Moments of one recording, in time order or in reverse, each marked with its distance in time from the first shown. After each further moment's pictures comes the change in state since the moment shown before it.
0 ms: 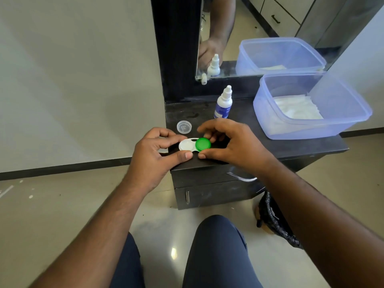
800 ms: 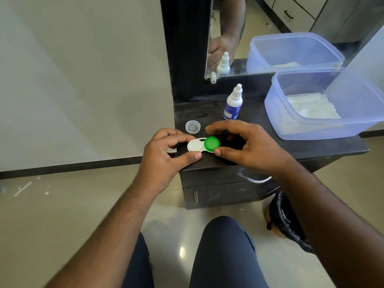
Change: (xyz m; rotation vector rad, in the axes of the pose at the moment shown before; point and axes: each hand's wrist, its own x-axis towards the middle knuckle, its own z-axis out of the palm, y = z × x) left_hand -0.004 0.002 0.002 -0.019 0.034 -0.011; right_hand -0.003 0.002 -0.005 0.021 -0.034 -0.045
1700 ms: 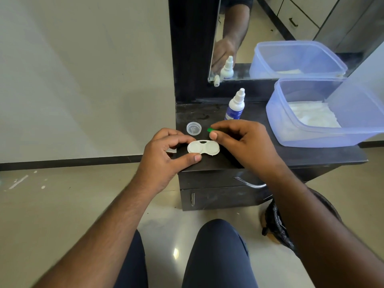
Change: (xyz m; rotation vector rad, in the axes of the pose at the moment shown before) left_hand 0.000 -0.003 -0.002 -0.001 -0.018 0.021; right_hand 0.011 -0.009 0.011 0.013 0.222 0.180
